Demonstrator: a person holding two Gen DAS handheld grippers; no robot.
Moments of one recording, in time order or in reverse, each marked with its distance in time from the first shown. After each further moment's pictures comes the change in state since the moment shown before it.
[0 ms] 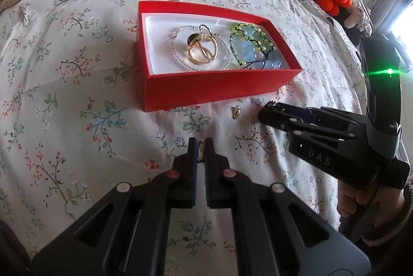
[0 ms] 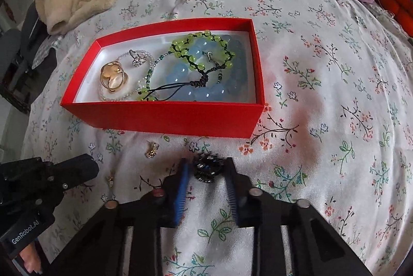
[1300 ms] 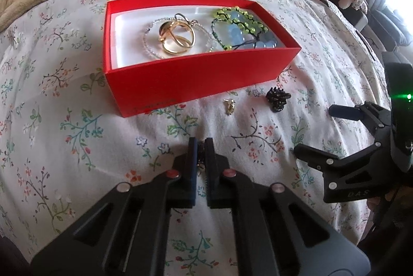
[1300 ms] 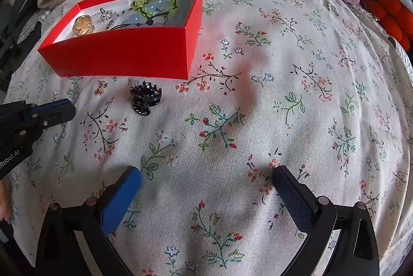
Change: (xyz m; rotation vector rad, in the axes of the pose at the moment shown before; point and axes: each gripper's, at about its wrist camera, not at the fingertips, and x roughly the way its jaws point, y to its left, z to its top) left arm 0.021 -0.018 -0.008 0.115 -0.033 0.044; right arm -0.013 -0.037 -0.054 -0.070 0.046 -0.148
